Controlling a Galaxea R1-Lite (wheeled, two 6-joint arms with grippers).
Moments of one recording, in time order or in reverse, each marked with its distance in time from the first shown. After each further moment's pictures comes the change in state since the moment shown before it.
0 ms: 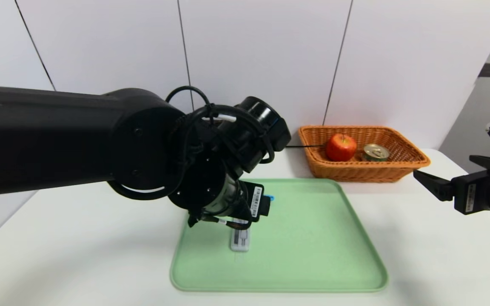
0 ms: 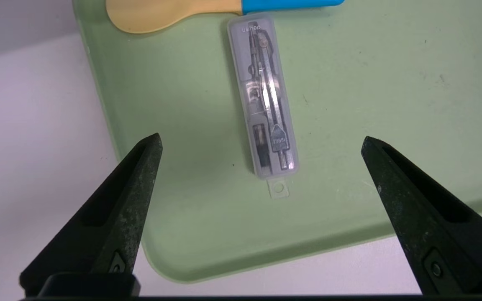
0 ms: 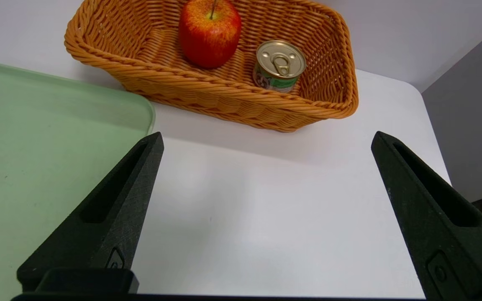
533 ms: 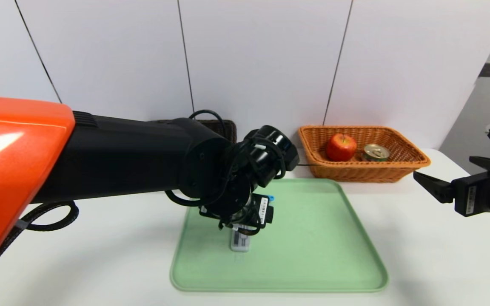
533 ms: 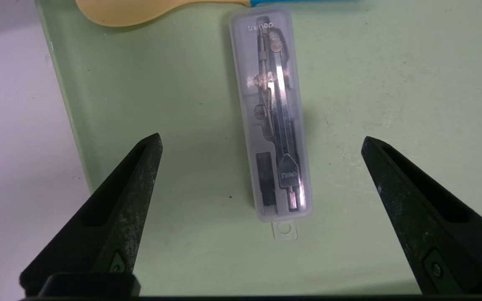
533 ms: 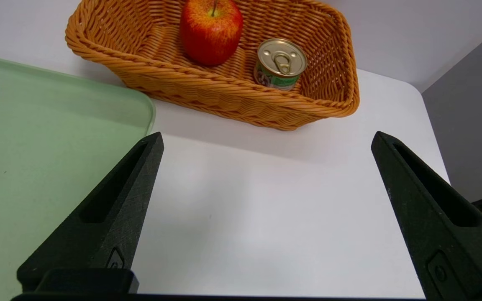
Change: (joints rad) left arm 0.019 0.135 -0.028 -0.017 0.020 -0.027; right arm 0.000 -0.003 0.004 0.000 0.000 -0.008
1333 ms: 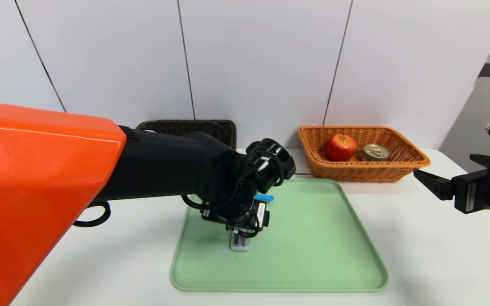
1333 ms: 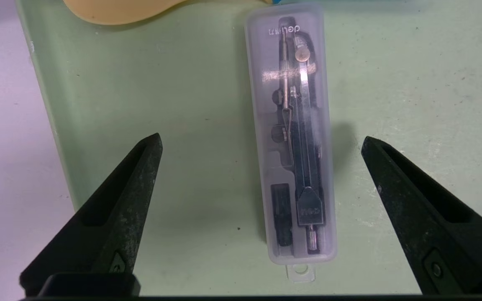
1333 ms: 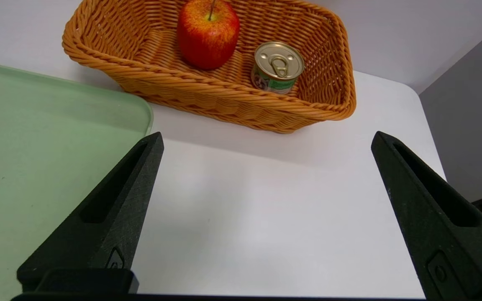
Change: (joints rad) left arm 0.032 0.071 0.000 -0.021 0.009 -0.004; right arm -0.001 0.006 -0.011 0.000 -0.001 0.003
